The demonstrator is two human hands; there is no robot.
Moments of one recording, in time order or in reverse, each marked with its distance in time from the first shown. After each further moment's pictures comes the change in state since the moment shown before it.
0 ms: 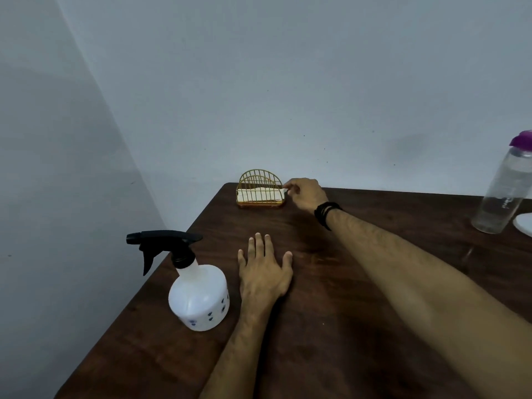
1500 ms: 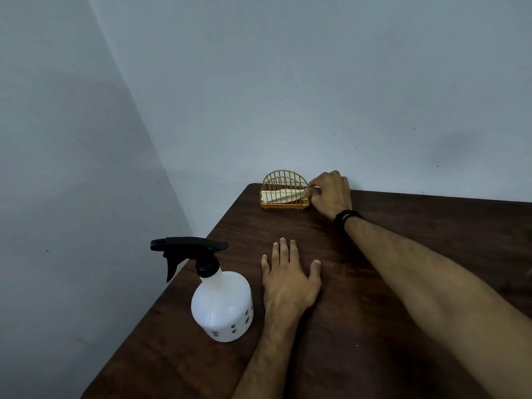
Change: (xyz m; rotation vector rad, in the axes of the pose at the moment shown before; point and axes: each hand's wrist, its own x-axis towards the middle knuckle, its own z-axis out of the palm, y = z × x) left_hand 0.003 -0.001 0.003 -0.022 0.035 -0.021; right_hand 0.032 0.014 0.032 -0.220 0.305 -0.199
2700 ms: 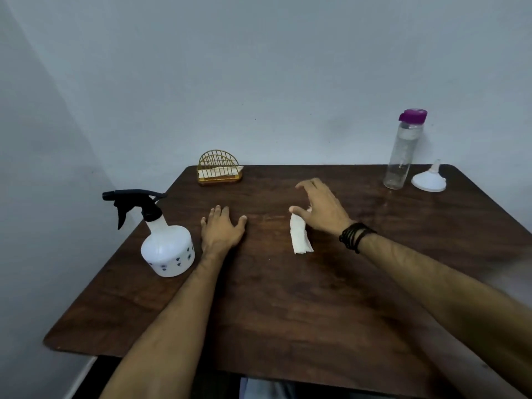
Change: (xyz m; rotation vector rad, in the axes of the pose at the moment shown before) left_hand -0.017 0.001 -0.014 -0.034 0.033 0.013; right_hand -0.200 0.010 -0.201 -0.043 -0.247 0.120
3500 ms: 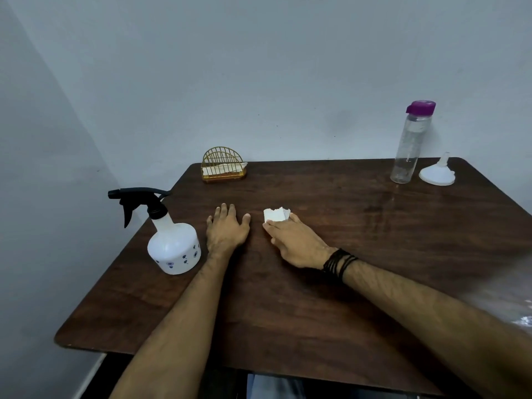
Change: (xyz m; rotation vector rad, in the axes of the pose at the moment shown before) left_hand 0.001 -0.003 0.005 0.080 -0.024 0.028; right_hand -0.045 -0.059 0.045 -0.153 -0.341 -0.313
